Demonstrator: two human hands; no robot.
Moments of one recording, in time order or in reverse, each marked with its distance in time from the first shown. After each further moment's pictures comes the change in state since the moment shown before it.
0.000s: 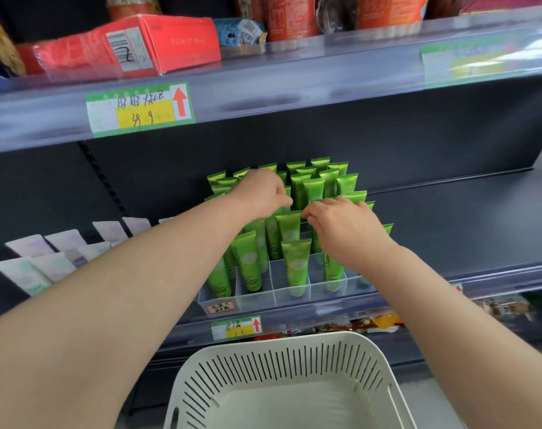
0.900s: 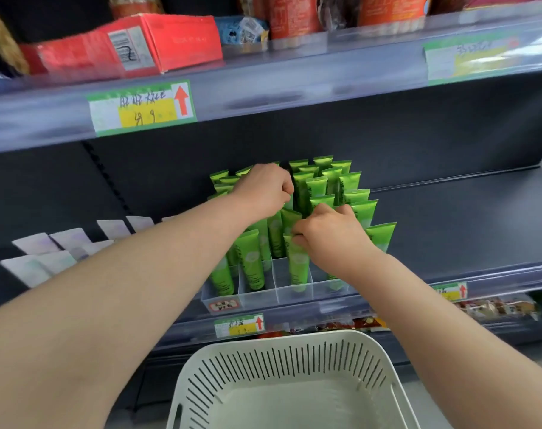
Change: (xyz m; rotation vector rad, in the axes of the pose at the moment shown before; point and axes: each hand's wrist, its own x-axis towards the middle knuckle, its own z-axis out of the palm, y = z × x) left_hand -0.004 0.007 -0.002 0.032 0.099 0.070; right_hand -0.001 -0.018 0.009 -0.092 -0.070 -0.118
